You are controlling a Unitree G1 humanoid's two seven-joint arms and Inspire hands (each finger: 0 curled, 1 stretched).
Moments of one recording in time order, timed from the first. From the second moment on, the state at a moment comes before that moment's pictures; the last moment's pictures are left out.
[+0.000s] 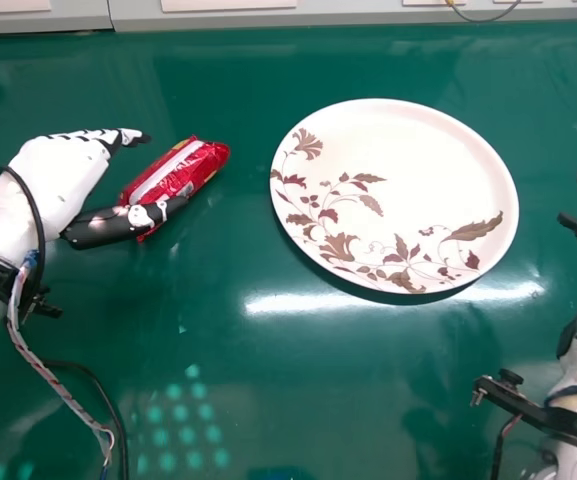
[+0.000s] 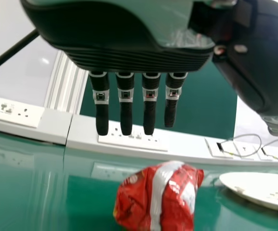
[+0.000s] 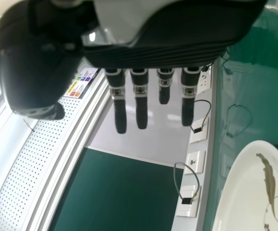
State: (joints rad) left arm -0.08 0.68 0.14 -0.36 0.74 -0.07 -0.29; right arm 0.39 0.07 -0.15 -0.70 -0.21 -0.05 -0.21
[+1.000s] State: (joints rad) left arm -0.30 0.76 -0.04 -0.15 0.81 -0.03 -0.39; right arm 0.42 0.08 -0.14 -0.72 -0.22 -0.05 -0.21
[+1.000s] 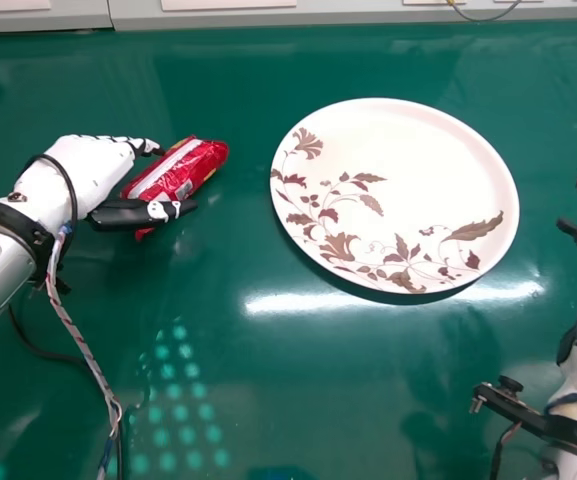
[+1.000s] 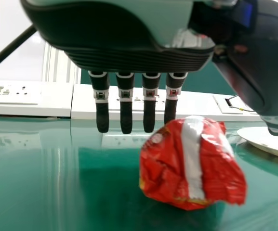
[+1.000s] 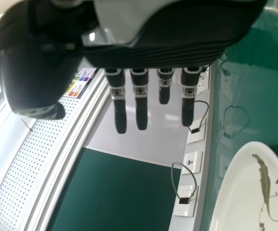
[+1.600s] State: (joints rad) left arm -0.34 0.77 -0.09 -0.14 0.87 0.04 -0.43; right arm 0.42 0.08 -0.14 -0.72 -0.22 -0.06 -0.21
